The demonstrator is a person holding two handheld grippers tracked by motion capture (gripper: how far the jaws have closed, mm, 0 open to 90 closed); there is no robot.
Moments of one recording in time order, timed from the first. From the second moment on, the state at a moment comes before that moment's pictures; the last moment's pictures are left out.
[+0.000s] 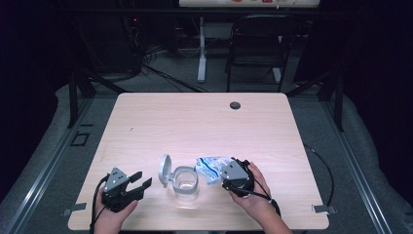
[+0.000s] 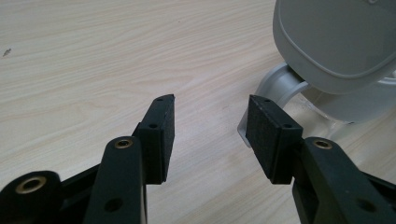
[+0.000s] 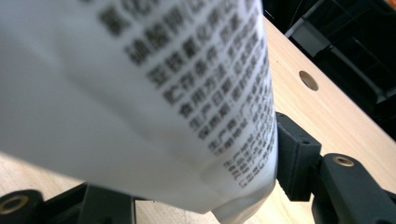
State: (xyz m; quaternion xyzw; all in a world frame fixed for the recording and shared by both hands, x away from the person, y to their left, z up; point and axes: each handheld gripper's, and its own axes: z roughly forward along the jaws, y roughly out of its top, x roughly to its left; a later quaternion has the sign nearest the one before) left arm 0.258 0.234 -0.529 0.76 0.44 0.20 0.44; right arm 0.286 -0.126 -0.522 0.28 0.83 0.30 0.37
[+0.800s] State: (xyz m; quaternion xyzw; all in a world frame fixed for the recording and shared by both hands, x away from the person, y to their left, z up) left arm 0.257 0.232 -0.529 0.76 0.43 0.19 0.44; right arm 0.287 -0.111 -0.521 0.22 0.85 0.21 0.43
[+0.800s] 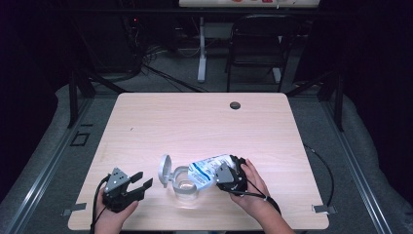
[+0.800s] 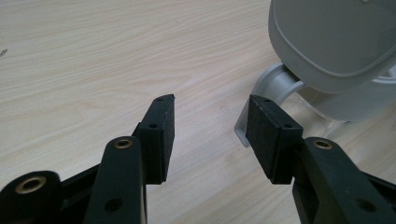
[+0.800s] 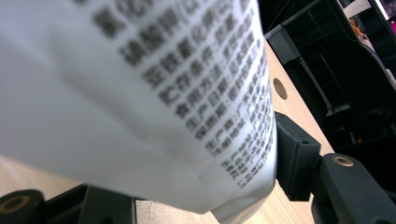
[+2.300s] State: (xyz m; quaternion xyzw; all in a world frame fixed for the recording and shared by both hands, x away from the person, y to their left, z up) left arm 0.256 0.233 -0.528 0.76 0.43 0.20 0.43; right arm 0.290 -0.100 -0.514 0.18 0.85 0.15 0.48
